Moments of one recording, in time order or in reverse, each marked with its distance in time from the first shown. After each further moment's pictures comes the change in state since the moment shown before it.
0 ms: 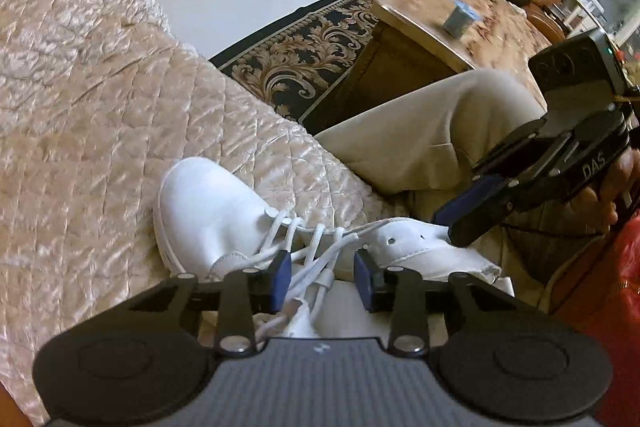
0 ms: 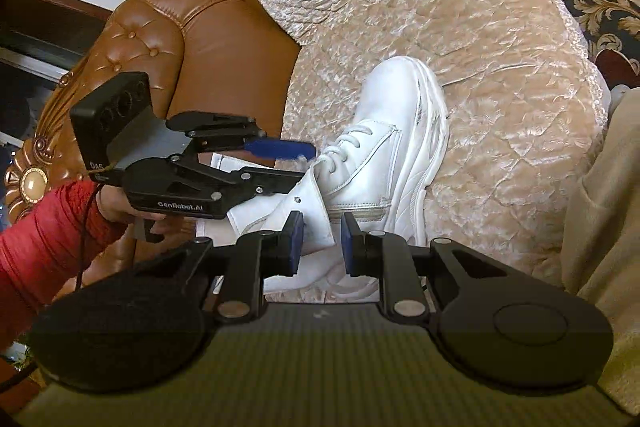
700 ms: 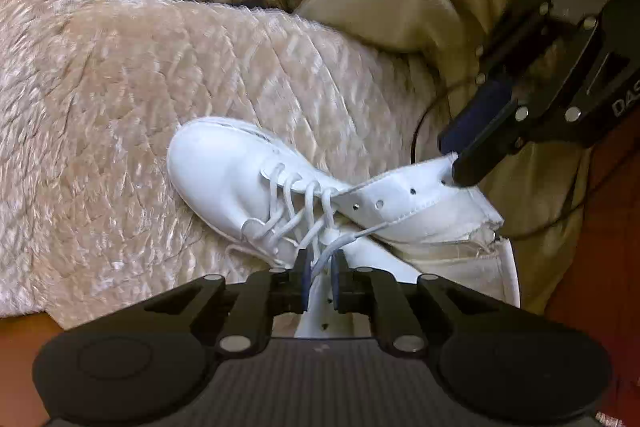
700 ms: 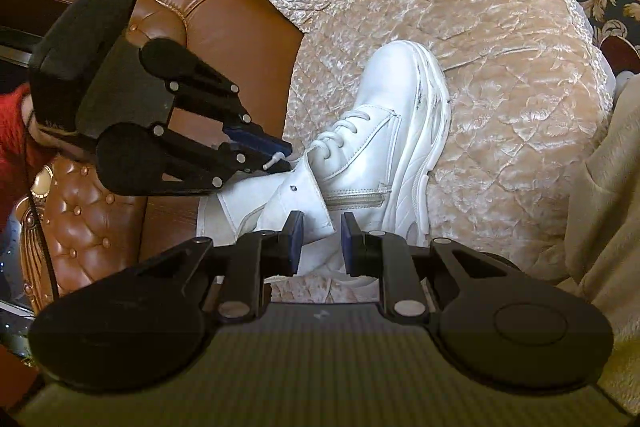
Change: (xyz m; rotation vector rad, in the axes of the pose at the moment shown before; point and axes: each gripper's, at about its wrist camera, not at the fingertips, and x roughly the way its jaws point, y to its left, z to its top) left arm 0.030 -0.058 0.056 0.285 0.536 0.202; right arm 0.003 -0.006 -0.002 0.010 0.040 0.022
